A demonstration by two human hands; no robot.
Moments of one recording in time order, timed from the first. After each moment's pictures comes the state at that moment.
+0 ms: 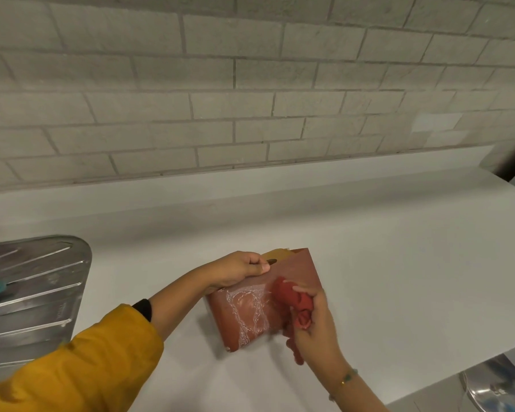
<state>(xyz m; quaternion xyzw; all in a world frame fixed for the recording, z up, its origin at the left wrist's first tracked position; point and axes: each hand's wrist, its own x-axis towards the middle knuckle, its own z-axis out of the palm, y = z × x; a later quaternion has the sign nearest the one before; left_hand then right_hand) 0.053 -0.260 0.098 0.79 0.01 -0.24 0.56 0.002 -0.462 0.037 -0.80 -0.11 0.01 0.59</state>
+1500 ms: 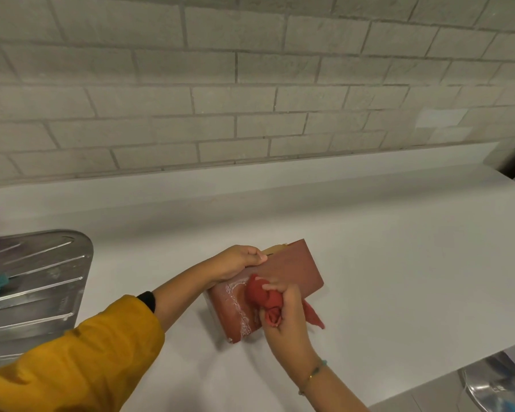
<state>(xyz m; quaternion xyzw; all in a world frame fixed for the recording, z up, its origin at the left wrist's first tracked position) 0.058 -0.261 0.090 0.74 0.05 -0.21 0.64 -0.014 -0.420 0.050 -0.80 -0.18 -0.07 0.57</state>
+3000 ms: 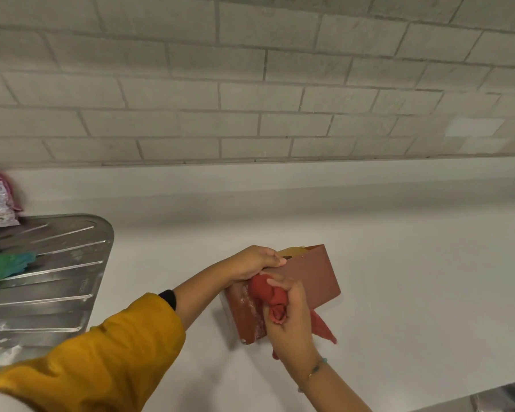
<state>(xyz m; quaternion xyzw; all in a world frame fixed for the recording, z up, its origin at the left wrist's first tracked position) 0.065 -0.260 0.071 0.73 0.06 -0.21 0.65 -0.012 -0.402 0.055 -0.78 -0.21 -0.06 0.58</state>
